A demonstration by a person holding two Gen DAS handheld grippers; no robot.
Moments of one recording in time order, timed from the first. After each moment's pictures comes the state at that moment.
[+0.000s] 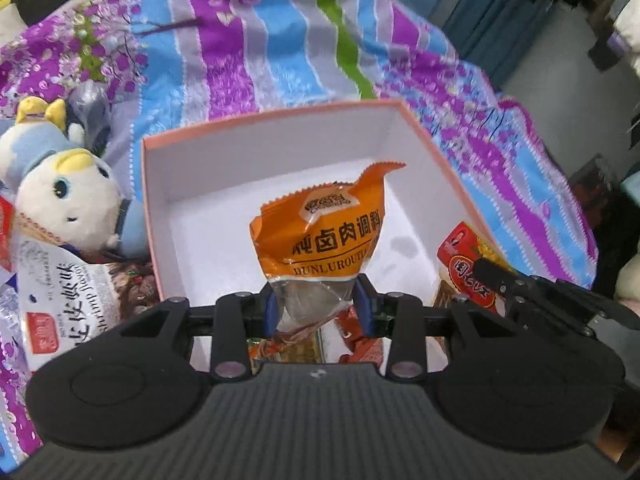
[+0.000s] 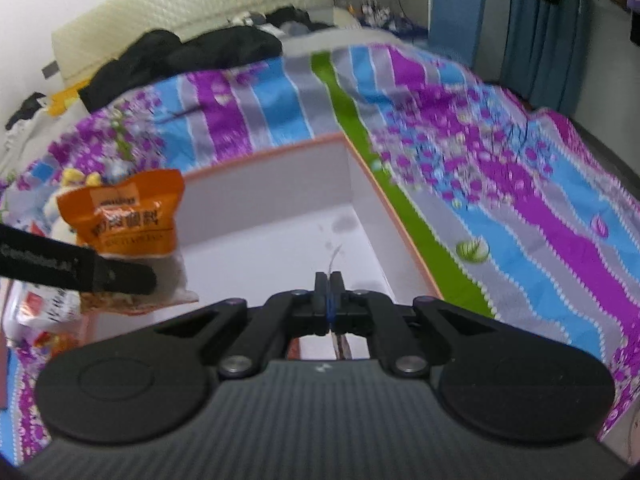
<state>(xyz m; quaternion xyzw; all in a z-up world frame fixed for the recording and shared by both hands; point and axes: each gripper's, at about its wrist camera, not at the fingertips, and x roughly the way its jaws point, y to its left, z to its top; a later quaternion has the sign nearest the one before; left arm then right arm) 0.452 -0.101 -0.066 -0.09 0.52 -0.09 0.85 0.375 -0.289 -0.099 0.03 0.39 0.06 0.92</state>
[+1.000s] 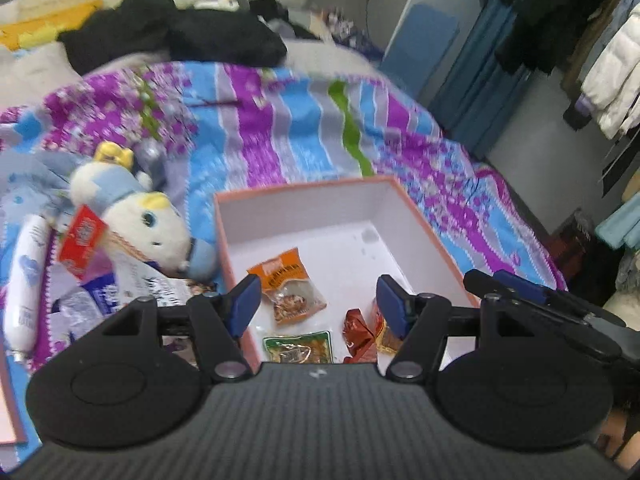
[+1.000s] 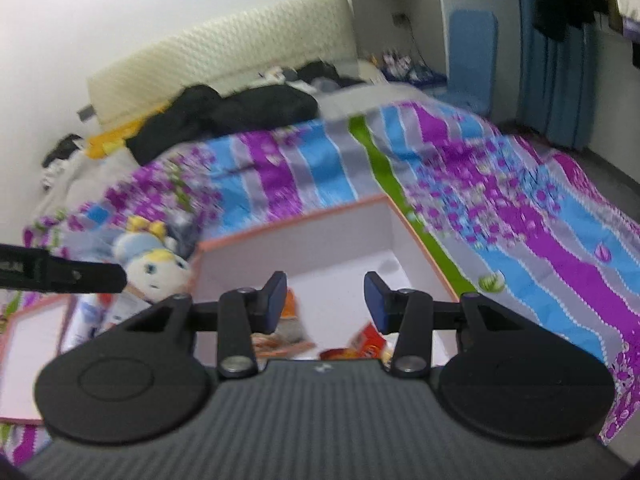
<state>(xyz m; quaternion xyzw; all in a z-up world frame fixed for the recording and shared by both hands) 0.336 -0.030 0.039 -0.12 0.40 -0.08 0.91 0.306 -0.267 -0.017 0.06 0.31 0.10 0.94</state>
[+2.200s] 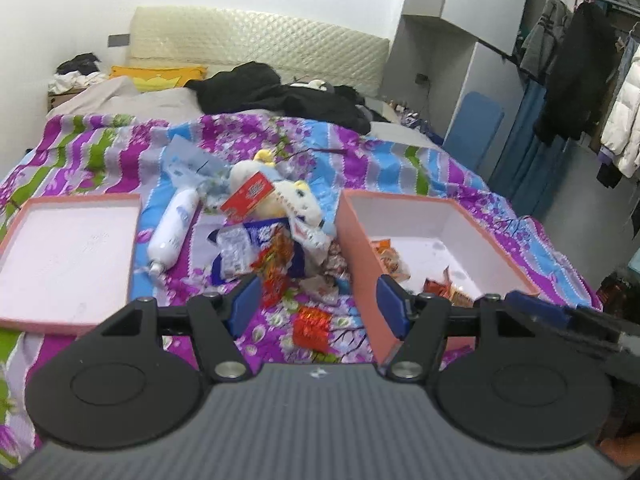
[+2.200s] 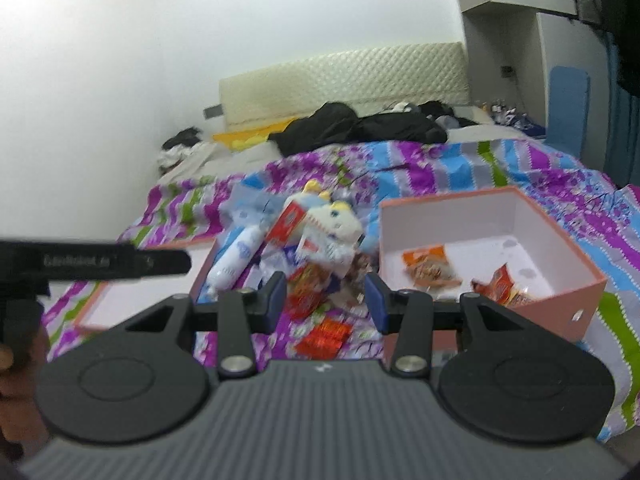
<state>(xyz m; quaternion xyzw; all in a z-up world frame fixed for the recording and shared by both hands) 0.032 0.043 0.005 -0.12 0.27 0.04 0.95 0.076 -0.173 -0.038 0.03 0.23 0.25 0.94</state>
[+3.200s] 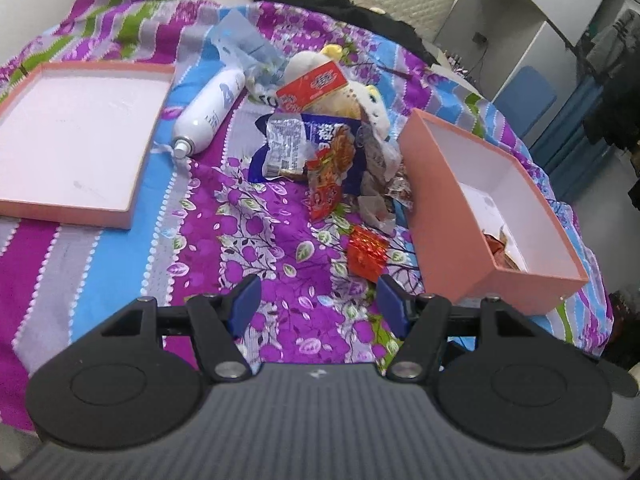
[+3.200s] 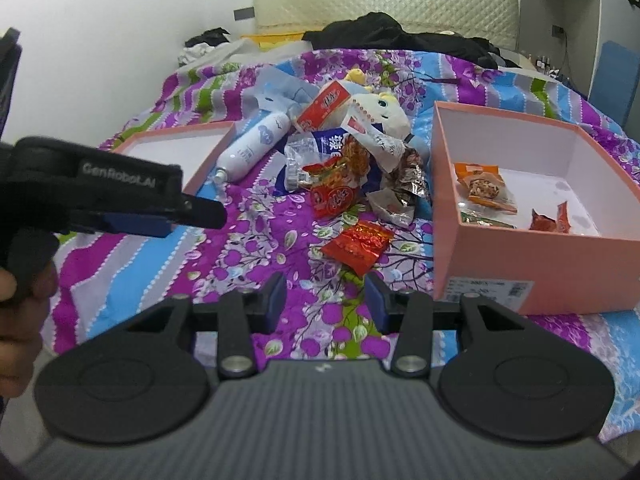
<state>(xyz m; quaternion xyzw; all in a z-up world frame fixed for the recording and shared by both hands) 0.085 0.112 -0.113 -0.23 0.37 0.07 0.90 0.103 -0.094 -0.125 -0.07 0.32 0.28 0.90</state>
